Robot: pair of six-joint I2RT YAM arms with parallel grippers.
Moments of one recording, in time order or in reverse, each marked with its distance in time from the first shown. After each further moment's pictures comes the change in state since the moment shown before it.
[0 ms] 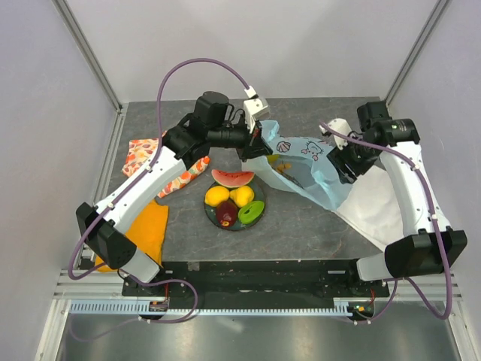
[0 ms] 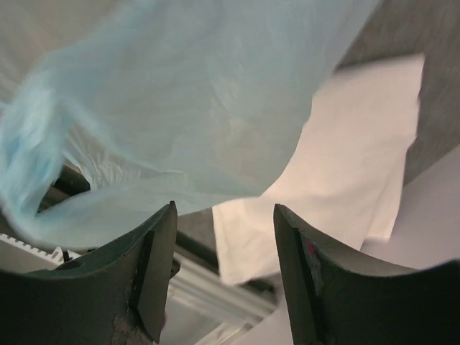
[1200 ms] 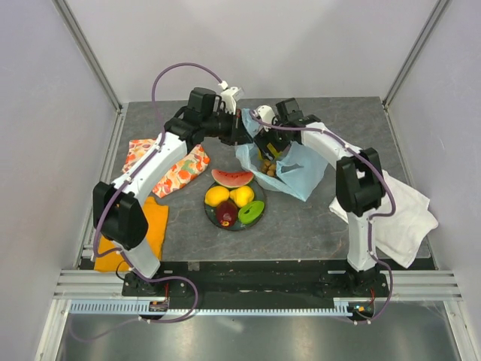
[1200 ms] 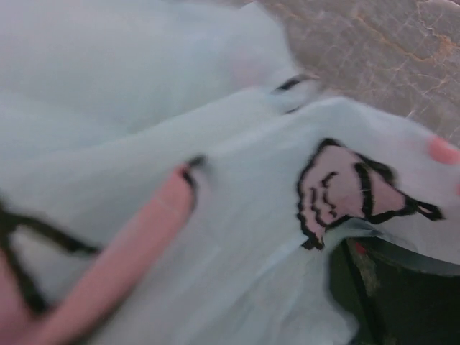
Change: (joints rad) left arm 0.201 0.154 -0.041 0.063 -0.069 -0.318; right arm 0.317 0.661 0.193 0.795 -0.153 0.185
